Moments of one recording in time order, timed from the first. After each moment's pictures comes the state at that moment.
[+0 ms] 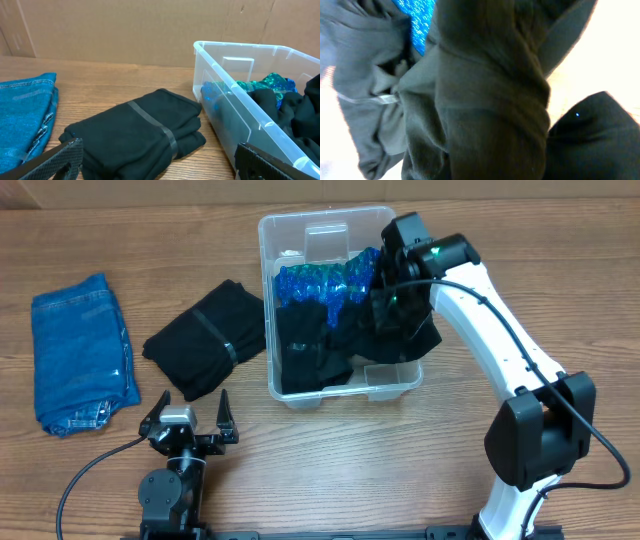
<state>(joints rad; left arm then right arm) -0.04 0.03 0.01 -0.08 -0.03 -0.09 0.36 1.96 1.75 -1.19 -0.18 0.21</state>
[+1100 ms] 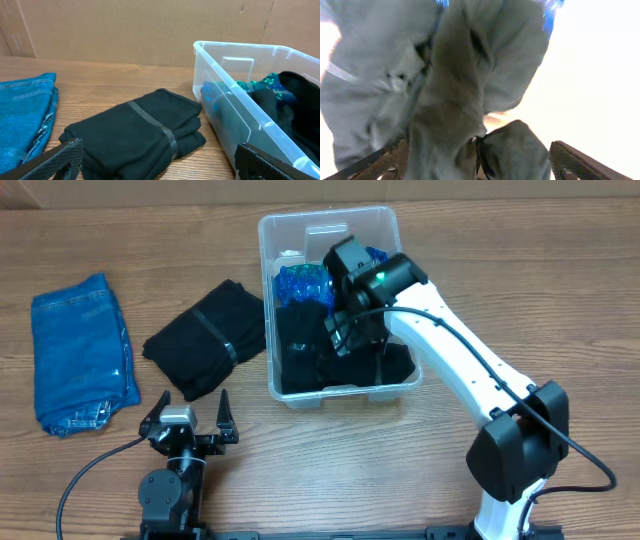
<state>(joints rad) -0.04 0.03 0.01 -0.08 -0.03 -0.09 0.56 1.96 1.85 -1.26 0.12 0.17</state>
